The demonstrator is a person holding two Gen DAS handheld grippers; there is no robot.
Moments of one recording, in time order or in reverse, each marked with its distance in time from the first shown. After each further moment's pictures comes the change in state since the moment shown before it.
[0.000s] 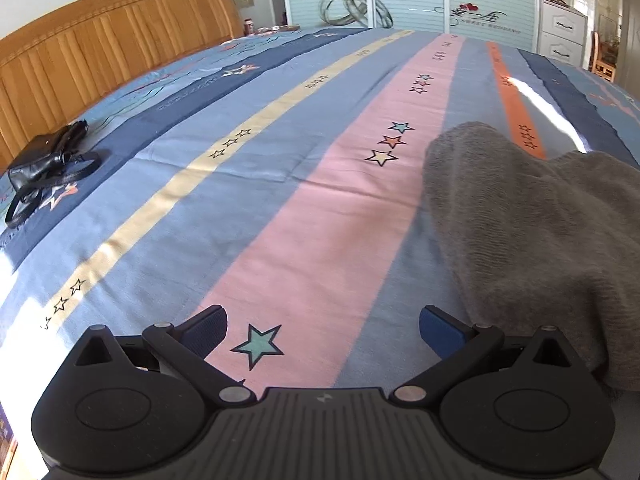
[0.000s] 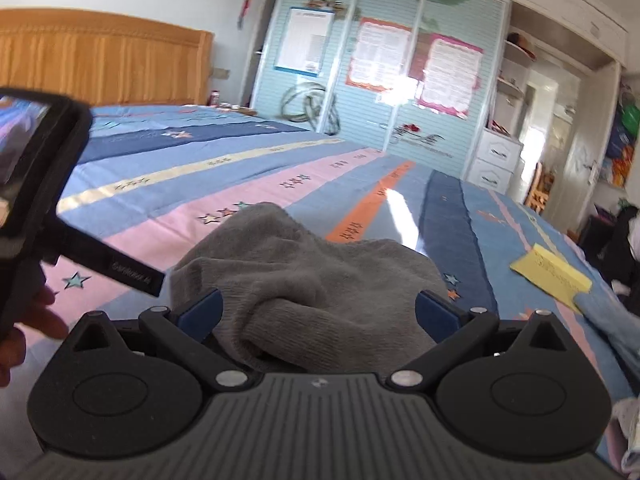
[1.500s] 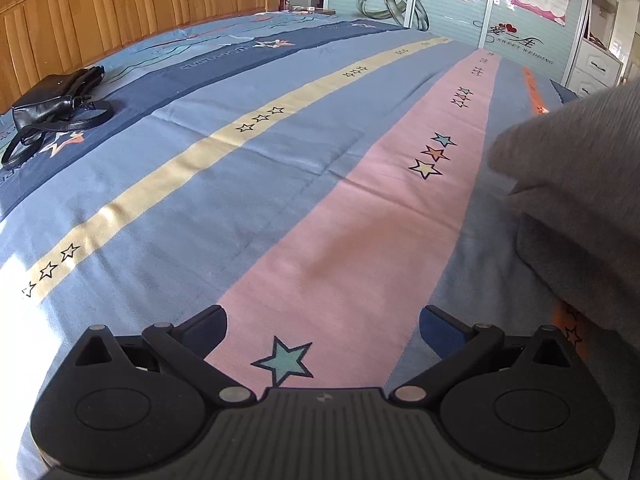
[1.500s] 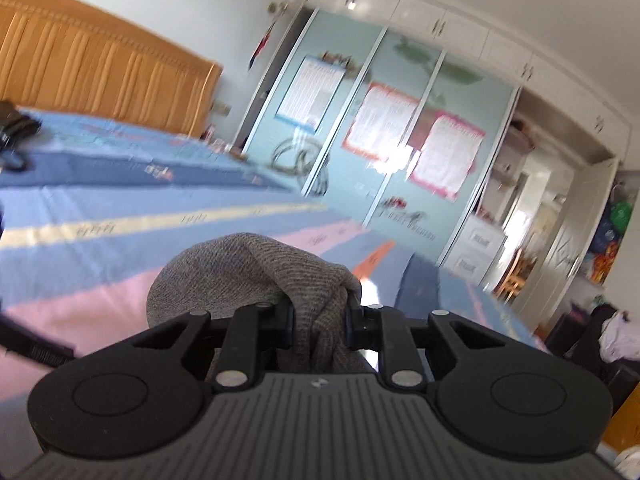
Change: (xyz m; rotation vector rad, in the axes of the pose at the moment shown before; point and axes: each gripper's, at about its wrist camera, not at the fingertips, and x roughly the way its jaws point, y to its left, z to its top) left arm 0.019 0.038 0.012 -0.149 0.014 -0.011; right arm 0.013 -0.002 0.094 -0.166 -0.191 -0.111
